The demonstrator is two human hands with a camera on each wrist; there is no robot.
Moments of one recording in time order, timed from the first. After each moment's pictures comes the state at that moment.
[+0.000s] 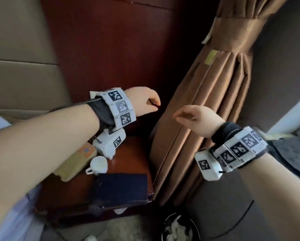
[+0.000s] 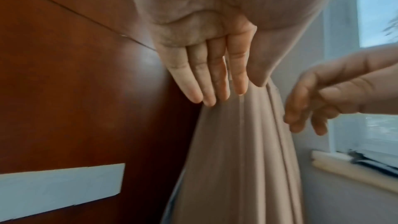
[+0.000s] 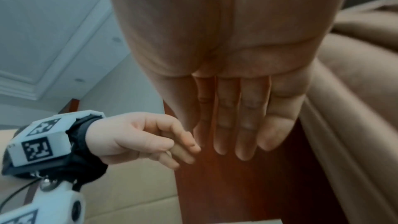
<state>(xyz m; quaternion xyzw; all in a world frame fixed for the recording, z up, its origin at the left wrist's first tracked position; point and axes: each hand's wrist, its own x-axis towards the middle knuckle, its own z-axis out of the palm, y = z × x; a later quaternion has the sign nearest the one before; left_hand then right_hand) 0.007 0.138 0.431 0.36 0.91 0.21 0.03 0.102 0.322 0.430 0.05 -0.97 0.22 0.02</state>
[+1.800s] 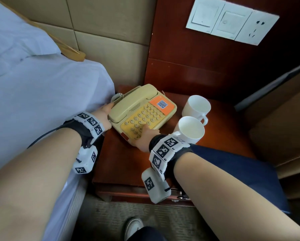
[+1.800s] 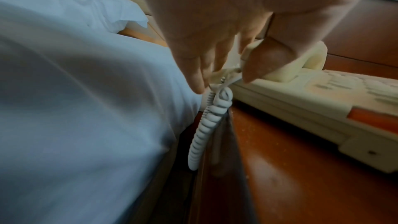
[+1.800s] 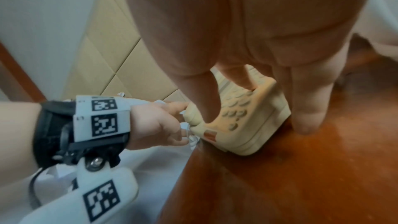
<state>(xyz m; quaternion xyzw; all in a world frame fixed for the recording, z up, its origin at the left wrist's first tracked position) -0.119 -0.242 -0.049 -0.02 0.97 0.18 0.16 -0.058 -0.082 -0.023 -0.08 -0.93 0.23 -0.29</state>
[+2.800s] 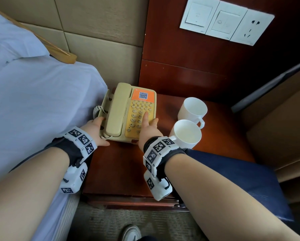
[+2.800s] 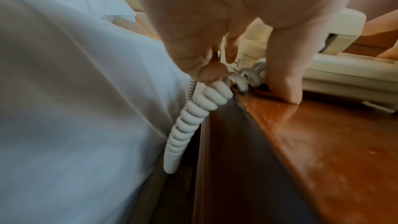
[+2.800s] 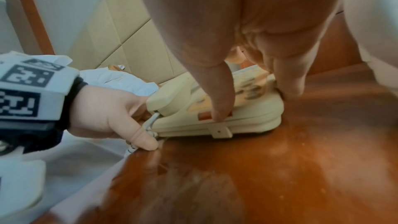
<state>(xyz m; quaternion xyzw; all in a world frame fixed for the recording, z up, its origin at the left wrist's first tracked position) -0.104 -0.245 -0.072 -0.02 0.96 0.20 0.20 -0.089 -0.072 -0.027 -0.09 -0.95 0.12 -0.29</state>
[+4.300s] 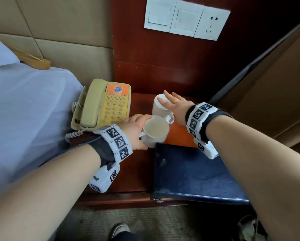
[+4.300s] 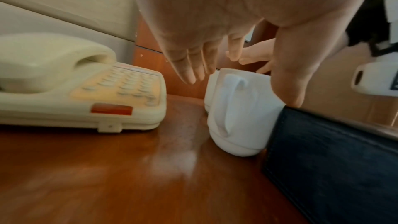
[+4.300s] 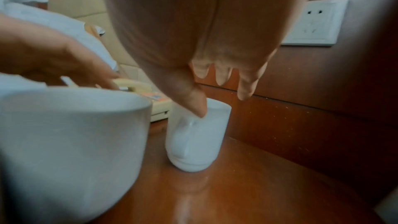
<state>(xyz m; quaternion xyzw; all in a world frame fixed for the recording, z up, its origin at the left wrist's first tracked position) -0.071 -0.078 -0.006 0.21 0.94 0.17 0.19 -0.100 0.100 0.047 0.09 -0.96 -0.11 -0.23</state>
